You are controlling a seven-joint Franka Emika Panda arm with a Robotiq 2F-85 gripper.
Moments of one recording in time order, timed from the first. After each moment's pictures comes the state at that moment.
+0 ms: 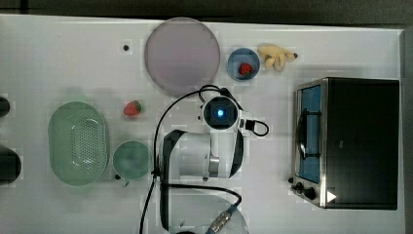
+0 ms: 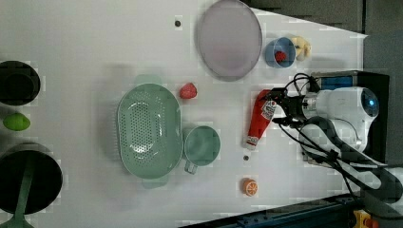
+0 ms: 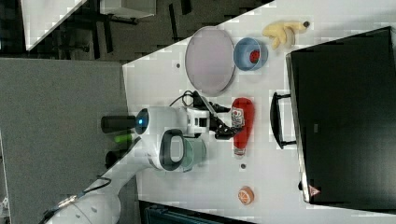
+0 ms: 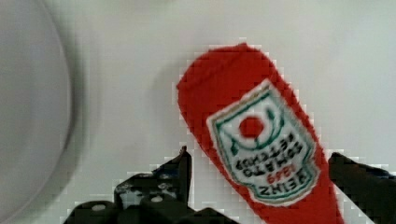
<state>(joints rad) 0.14 0.34 -0.17 -2.30 0.04 1.01 0.08</state>
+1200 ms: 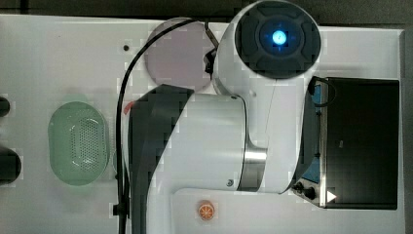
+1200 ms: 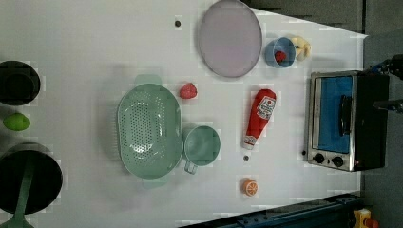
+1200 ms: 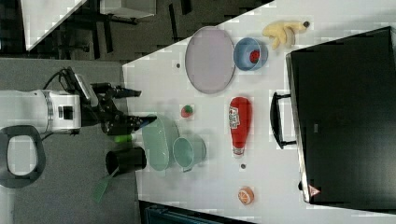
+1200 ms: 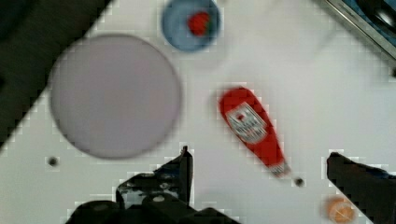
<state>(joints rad) 0.12 0.03 -0.18 -1.73 0.02 0.15 0.08</state>
